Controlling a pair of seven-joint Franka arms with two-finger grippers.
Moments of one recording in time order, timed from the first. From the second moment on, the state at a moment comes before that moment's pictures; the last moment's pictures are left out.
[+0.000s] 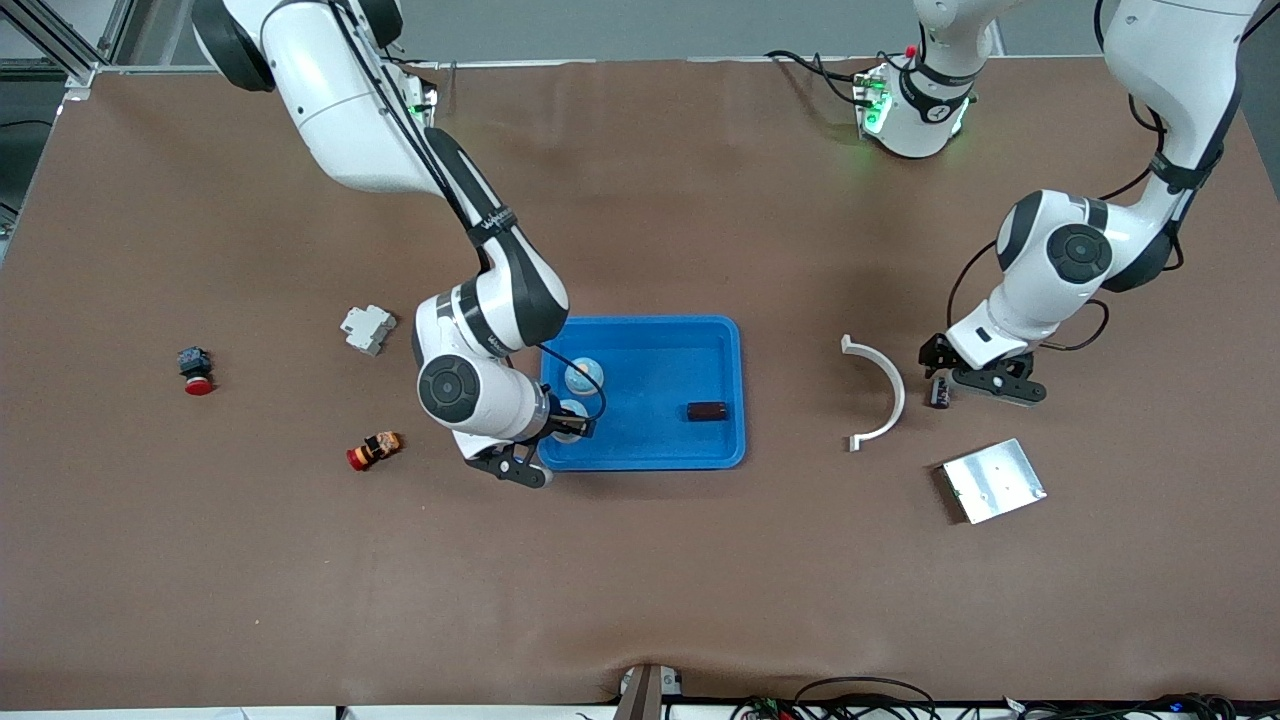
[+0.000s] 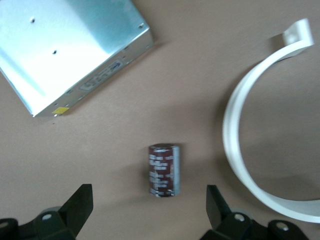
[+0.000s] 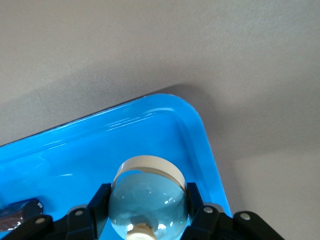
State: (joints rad) left arm 0.47 0.33 -0.48 -2.34 0.41 2.73 -0.06; right arm 0.56 0.82 -0.07 -1.35 0.37 2.11 0.63
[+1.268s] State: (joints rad) left arm 0.48 0.44 -0.48 -2.32 0.41 2.82 -0.06; right arm 0.51 0.74 -0.18 -1.32 0.33 1.89 0.51
